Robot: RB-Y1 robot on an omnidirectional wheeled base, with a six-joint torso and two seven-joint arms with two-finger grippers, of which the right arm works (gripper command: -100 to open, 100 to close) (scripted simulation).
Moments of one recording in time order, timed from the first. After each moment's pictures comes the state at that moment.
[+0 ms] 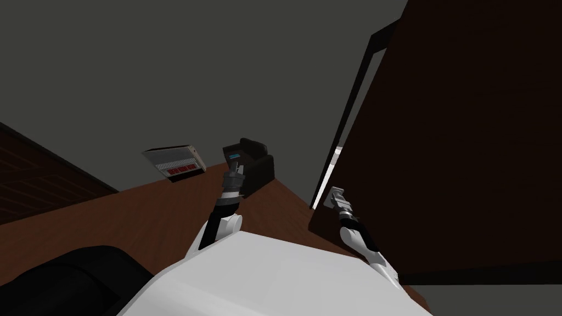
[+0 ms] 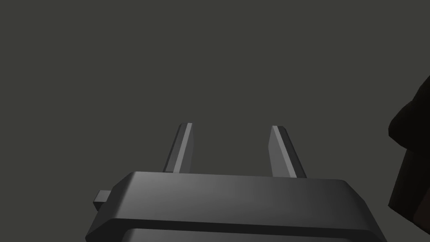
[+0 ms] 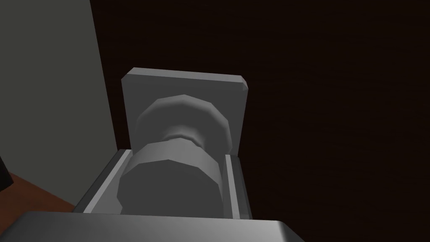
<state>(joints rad) 0.08 -0.39 0.05 -1.27 -0.77 -0.39 -1.24</state>
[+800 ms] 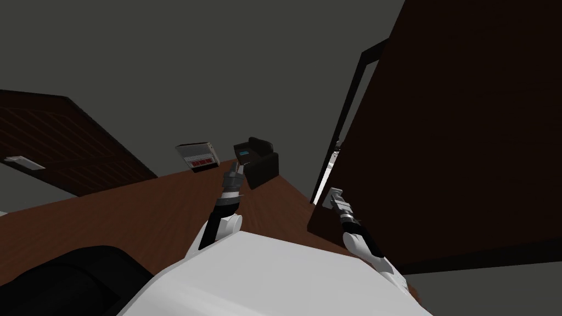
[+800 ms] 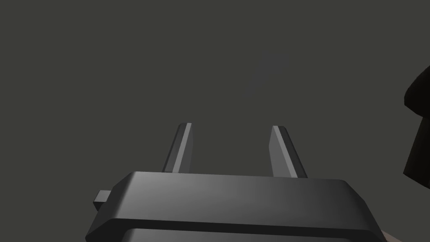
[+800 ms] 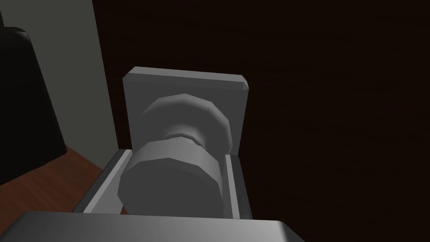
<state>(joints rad) 0.13 -0.46 0.13 -1.31 -0.76 -0.41 -1.31</state>
